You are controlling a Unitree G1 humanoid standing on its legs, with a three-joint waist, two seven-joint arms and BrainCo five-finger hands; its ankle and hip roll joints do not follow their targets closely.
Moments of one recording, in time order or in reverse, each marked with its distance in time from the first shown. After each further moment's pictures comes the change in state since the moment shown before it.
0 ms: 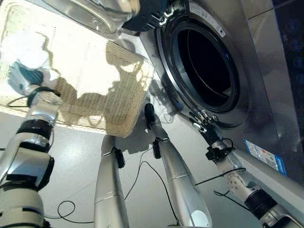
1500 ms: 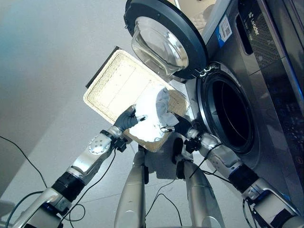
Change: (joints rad) left arm 0.459 -0.092 -0.279 -0.691 -0.263 -0.161 -0.976; right arm -0.288 0.007 0.168 0.027 -0.285 0.435 0.182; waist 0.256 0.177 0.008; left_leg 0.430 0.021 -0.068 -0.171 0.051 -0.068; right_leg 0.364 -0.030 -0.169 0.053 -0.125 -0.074
